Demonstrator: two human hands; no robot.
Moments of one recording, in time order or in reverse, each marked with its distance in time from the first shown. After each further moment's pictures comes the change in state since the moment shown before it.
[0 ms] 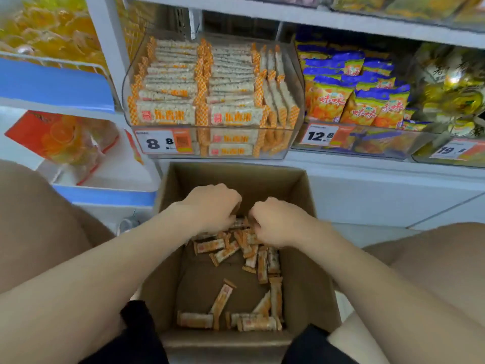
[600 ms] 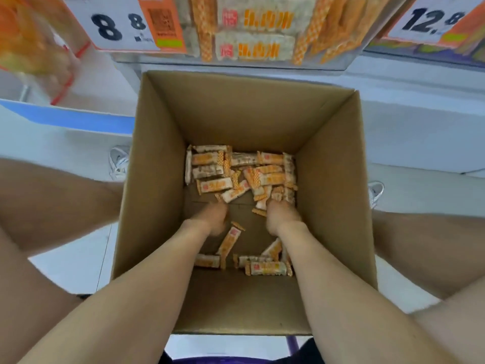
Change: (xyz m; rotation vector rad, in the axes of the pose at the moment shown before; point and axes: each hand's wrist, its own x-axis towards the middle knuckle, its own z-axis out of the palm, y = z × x) left_hand 0.039 -0.031 0.267 -0.454 -0.557 -0.317; right_hand 0.108 0.025 0.229 0.230 -0.370 0.391
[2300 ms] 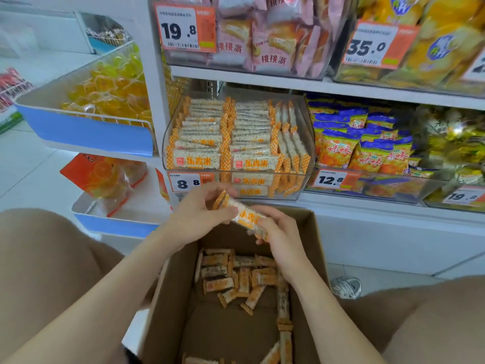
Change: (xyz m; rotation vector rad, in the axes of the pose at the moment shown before) left_hand -0.254 0.056 -0.193 -0.766 0.738 0.597; right_hand -0.186 -0.037 -0.156 1.235 0.594 -0.690
